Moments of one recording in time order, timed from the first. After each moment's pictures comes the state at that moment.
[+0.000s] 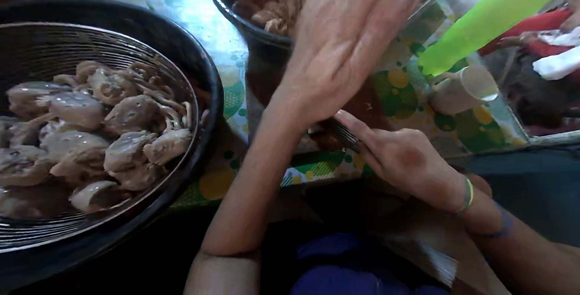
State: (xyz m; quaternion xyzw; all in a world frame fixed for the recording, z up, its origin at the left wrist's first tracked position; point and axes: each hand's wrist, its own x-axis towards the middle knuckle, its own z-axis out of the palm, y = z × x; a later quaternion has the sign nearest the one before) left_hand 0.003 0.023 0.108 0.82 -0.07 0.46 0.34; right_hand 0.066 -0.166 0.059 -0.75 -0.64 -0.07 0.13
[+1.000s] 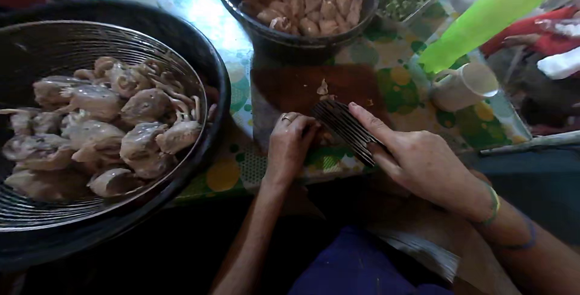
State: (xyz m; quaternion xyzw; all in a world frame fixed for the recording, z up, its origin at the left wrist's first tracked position) left_hand -0.070 0.001 -0.035 0.88 0.19 0.35 0.27; right_hand 0.055 -0.185 0.075 -0.79 -0.60 -0.02 0.13
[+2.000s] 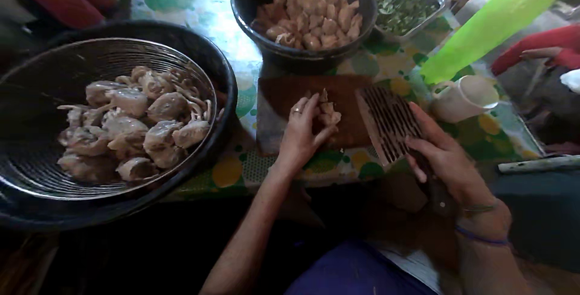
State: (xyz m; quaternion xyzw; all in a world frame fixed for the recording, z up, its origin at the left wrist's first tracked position) left_hand -0.042 0.001 -0.020 0.88 0.21 0.27 0.34; right_hand 0.116 -0.235 0.043 -0.72 -0.24 0.33 0.56
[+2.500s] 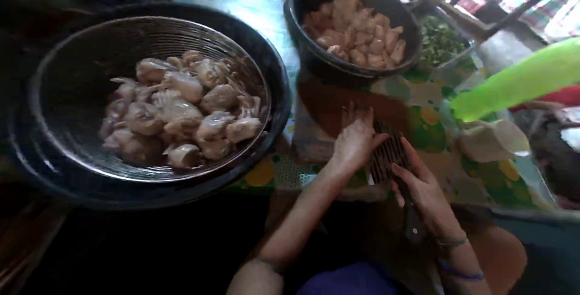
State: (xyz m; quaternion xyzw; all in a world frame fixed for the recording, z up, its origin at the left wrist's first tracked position) left_hand 0.003 0.000 0.002 0.86 0.25 0.10 0.43; right_hand 0.059 -0.165 0.017 -0.74 -0.21 0.33 0.55
